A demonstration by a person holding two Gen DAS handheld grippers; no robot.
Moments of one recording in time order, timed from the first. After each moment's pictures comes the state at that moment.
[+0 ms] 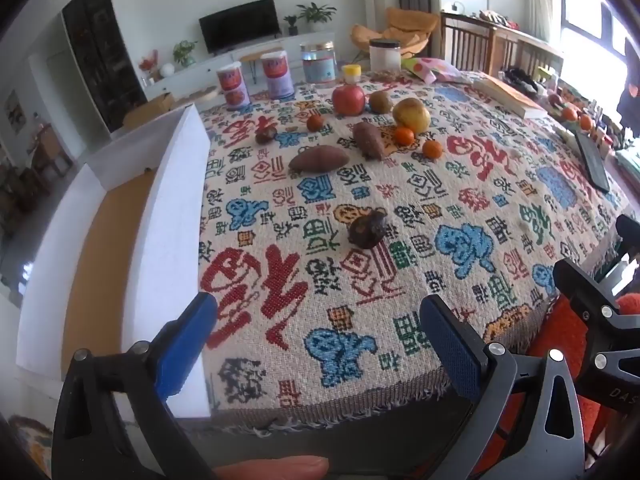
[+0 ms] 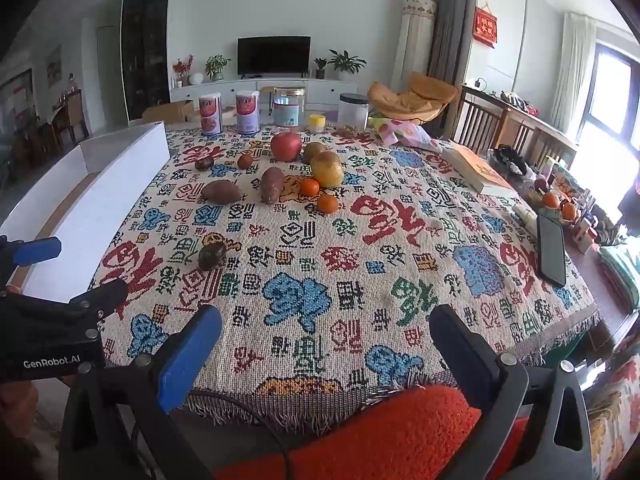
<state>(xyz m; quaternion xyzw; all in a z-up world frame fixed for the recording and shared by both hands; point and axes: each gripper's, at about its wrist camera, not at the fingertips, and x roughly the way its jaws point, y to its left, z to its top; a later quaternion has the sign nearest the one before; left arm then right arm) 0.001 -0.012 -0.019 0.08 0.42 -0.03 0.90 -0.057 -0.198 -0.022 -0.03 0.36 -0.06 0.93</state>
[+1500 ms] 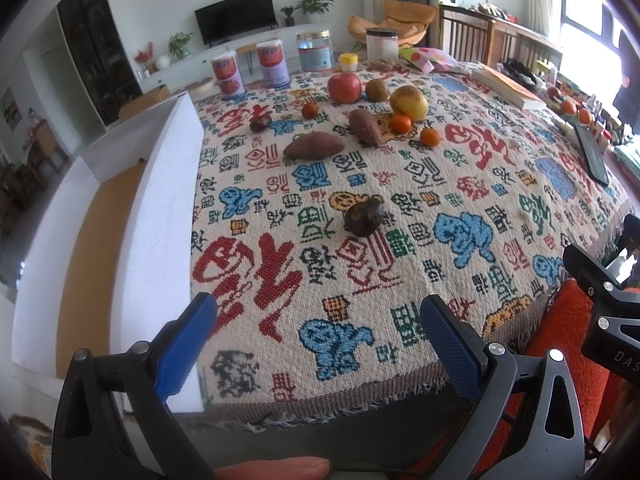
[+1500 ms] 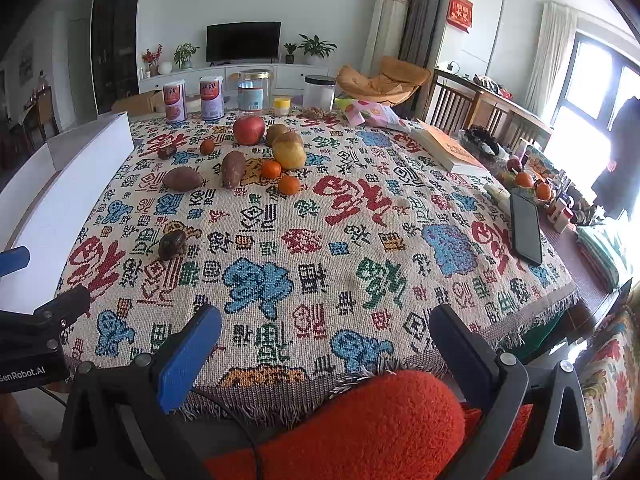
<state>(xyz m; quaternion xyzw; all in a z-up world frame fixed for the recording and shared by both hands) 0.002 -0.013 -0.029 0.08 0.44 -0.03 0.89 -0.053 -0.215 -0.032 -0.02 0.38 -0.11 0.92</state>
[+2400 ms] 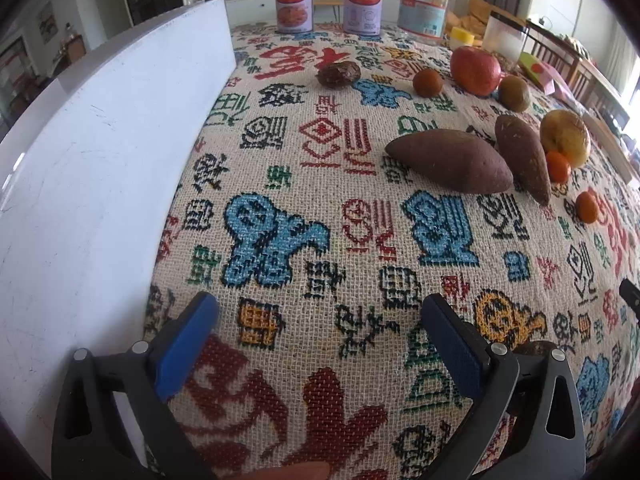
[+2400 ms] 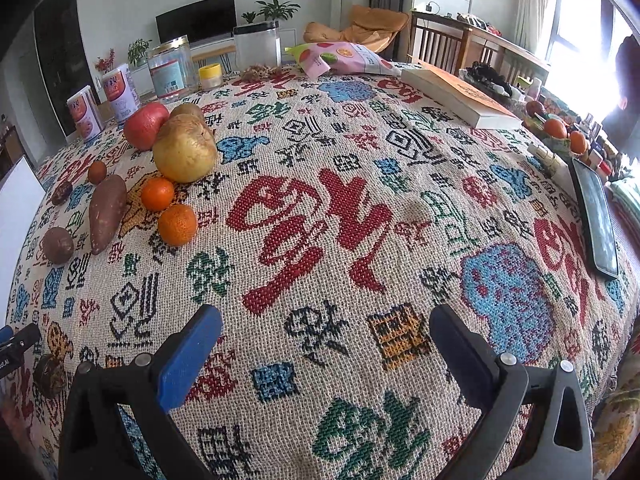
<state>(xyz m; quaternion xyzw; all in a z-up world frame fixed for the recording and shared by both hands) 0.163 0.047 -0.127 -0.03 0.48 0.06 0.87 0.127 -0.323 -0.119 0.07 0.44 -0.14 0.88</state>
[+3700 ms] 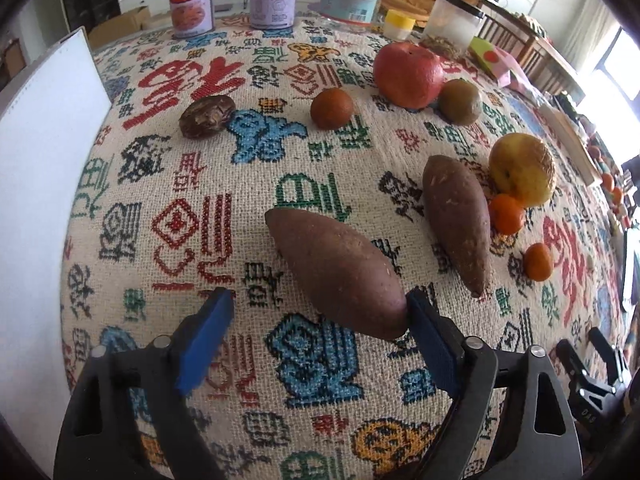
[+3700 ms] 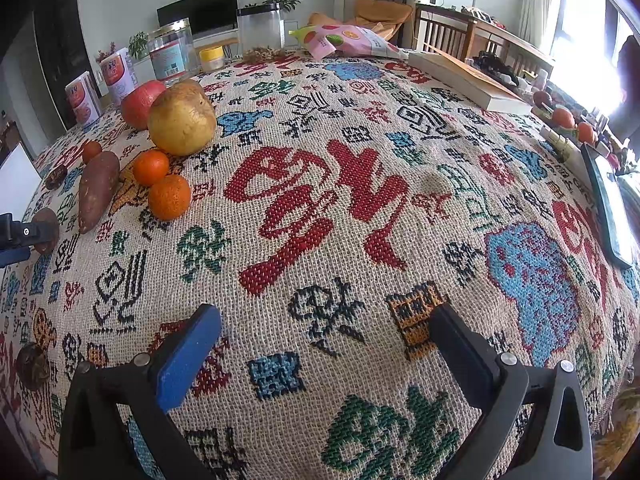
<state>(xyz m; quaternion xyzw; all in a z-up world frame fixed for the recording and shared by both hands) 0.254 0.001 -0.111 -0.03 0.54 -0.07 0.84 0.132 -0.318 -0.137 0.06 0.44 -0.13 0.89</state>
